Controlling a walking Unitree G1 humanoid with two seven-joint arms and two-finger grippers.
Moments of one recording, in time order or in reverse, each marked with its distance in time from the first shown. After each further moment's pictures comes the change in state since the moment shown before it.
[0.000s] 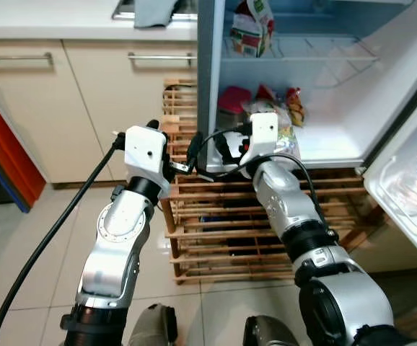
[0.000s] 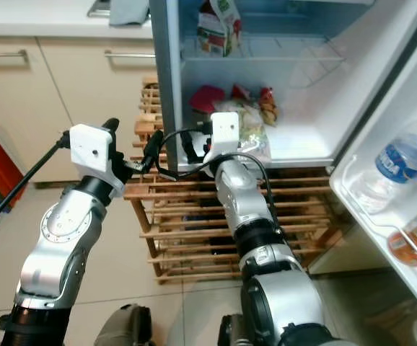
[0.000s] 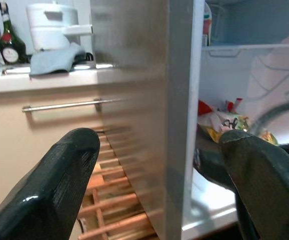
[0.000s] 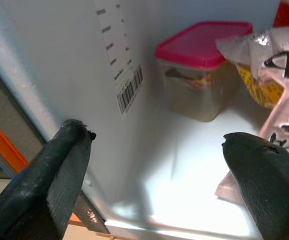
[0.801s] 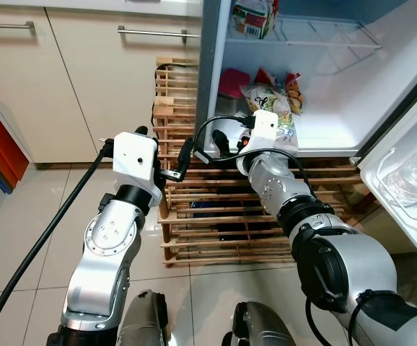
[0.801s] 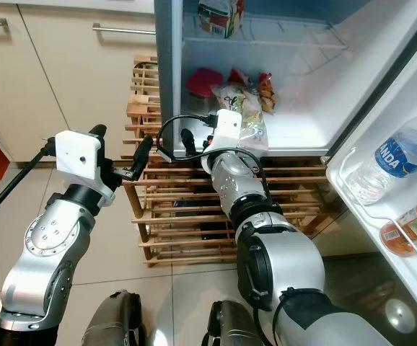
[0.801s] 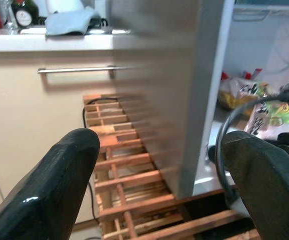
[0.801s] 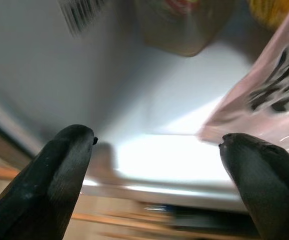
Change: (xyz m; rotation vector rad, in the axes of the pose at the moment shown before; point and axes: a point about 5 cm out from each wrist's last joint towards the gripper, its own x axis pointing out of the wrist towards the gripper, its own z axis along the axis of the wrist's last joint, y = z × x) left arm -0.018 0.005 0.005 0.028 0.049 0.053; right arm 0.007 -0.021 0.004 -0.174 0.112 -0.101
